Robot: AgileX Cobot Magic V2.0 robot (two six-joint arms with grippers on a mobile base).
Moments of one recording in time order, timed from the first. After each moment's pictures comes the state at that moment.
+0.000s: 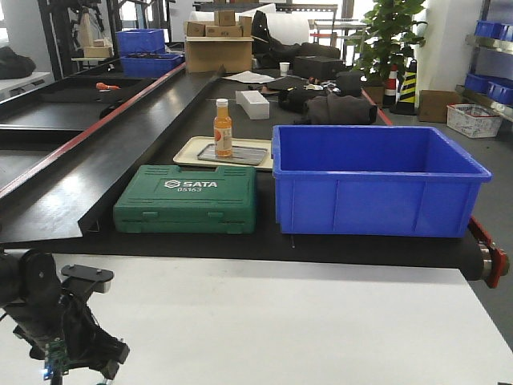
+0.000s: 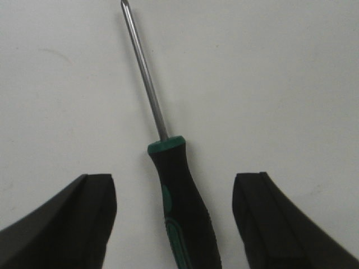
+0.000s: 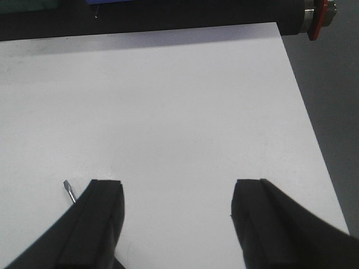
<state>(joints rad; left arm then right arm) -0.14 1.94 -1.36 -0.12 0.78 0.22 0.00 0.80 -0.44 -0.04 0.28 0.14</state>
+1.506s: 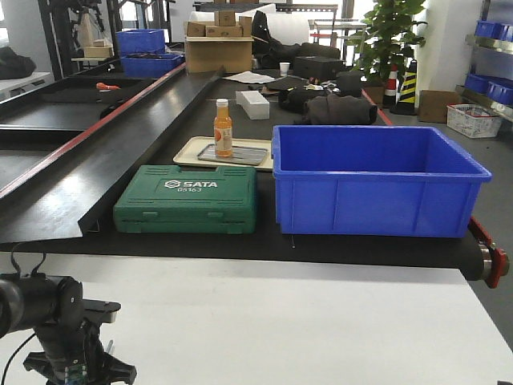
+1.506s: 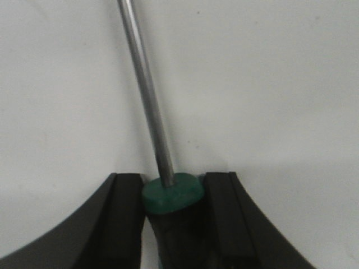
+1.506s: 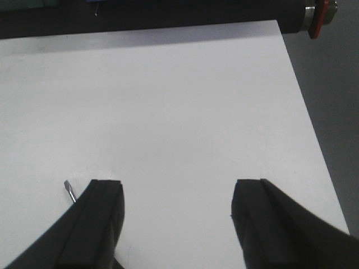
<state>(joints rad) -0.14 2.16 -1.45 -0.05 0.81 0.06 0.00 0.80 -0.44 -0.04 0.26 0.14</state>
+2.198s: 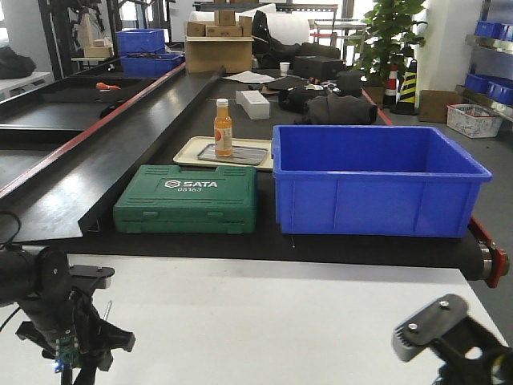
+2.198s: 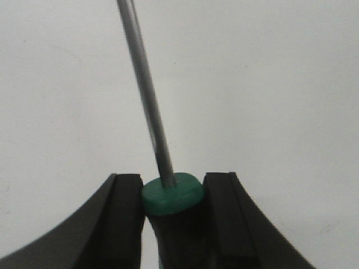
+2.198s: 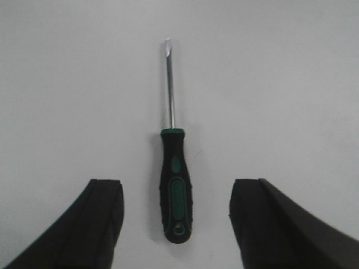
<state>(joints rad) -0.14 2.00 -1.44 -0.07 0.82 0.07 0.26 1.30 -0.87 0.08 0.79 -0.37</state>
